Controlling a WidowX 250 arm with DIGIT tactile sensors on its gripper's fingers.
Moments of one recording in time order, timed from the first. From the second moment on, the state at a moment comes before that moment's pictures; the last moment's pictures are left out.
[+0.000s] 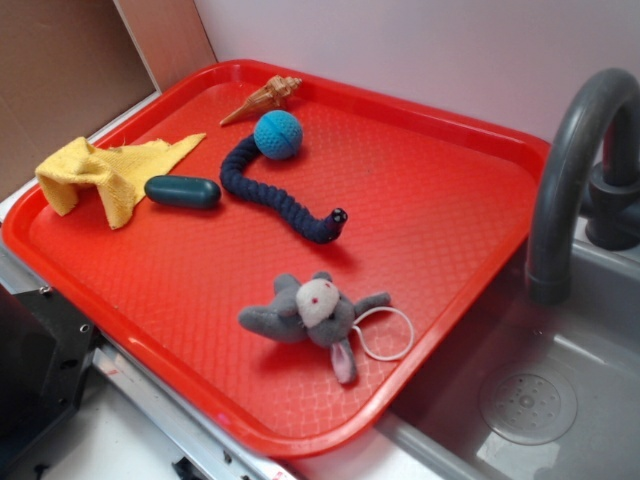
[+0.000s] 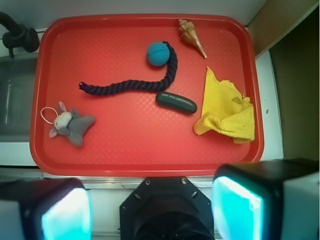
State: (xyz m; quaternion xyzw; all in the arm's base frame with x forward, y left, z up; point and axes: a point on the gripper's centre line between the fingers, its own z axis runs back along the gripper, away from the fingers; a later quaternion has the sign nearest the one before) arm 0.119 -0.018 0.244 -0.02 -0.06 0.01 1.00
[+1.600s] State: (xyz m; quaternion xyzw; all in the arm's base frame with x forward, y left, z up) arm 0.182 -0.122 0.158 -0.05 -0.06 -0.38 0.92
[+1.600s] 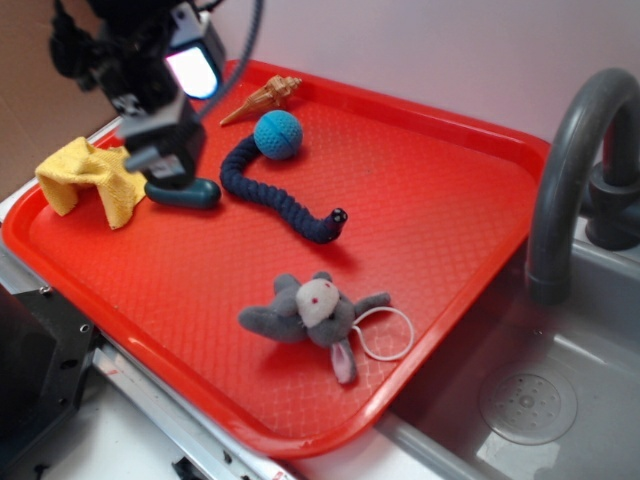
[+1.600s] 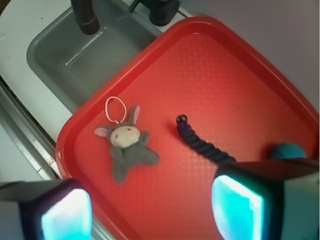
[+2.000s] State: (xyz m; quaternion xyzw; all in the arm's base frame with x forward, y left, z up) arm 0.185 -0.147 0.103 -0.03 0.02 -0.40 0.91
